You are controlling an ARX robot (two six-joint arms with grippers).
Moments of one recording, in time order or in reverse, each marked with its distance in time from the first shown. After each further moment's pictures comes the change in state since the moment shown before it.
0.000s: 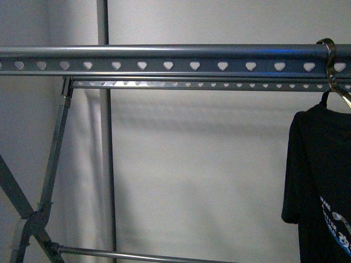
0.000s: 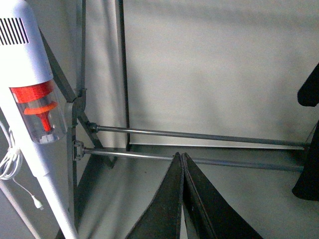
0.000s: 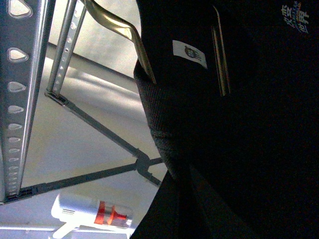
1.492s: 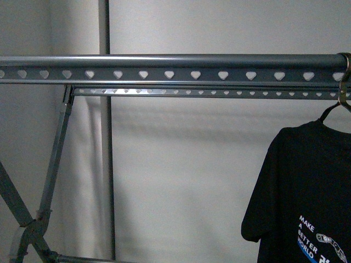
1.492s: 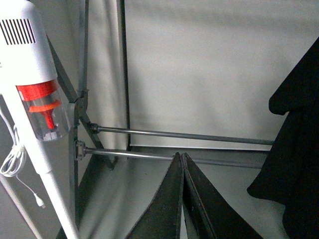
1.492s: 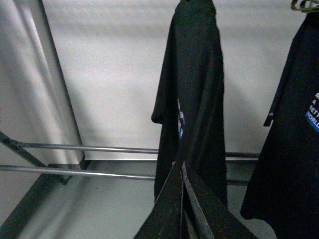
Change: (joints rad) left arm 0.000 -0.273 -0.010 -0.251 0.000 -0.001; right arm 0.309 -1.432 -0.916 -0.284 0.593 -0.865
